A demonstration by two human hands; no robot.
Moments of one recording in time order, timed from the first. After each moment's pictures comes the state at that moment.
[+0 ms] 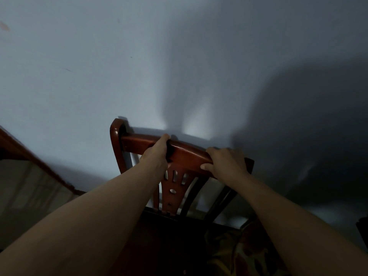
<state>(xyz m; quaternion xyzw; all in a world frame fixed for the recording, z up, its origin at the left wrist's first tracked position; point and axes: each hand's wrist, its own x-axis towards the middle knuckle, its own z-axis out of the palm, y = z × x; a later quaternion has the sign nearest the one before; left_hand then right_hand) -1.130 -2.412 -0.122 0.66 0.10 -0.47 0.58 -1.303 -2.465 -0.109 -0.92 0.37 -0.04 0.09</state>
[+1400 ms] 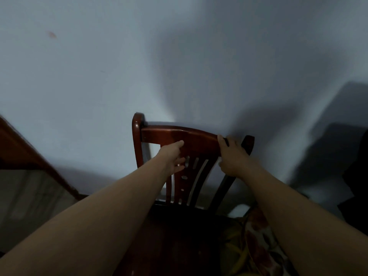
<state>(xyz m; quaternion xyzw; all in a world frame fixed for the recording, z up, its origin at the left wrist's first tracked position) -1.130 -2.319 -0.088 0.64 -0.10 -0.56 0.51 -1.295 -2.401 -0.097 -0.86 0.48 0.06 0.12</state>
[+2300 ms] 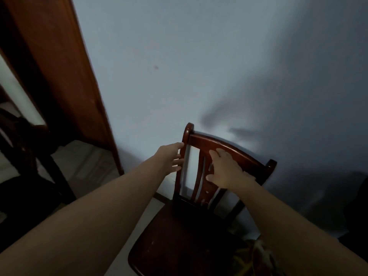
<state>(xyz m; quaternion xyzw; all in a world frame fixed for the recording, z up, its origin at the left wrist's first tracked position) -1.113 -2.168 0.013 0.66 -0.02 -0.46 0.59 -1.251 -2.273 -0.003 -0.94 0.32 0.03 0.12</state>
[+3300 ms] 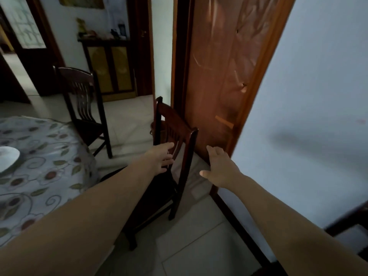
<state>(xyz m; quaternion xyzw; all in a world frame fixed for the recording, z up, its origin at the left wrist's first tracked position) -0.830 -1.761 0.039 0.68 0.16 -0.26 0.67 -0.891 -1.934 0.030 -0.99 0.03 0.05 0.15</state>
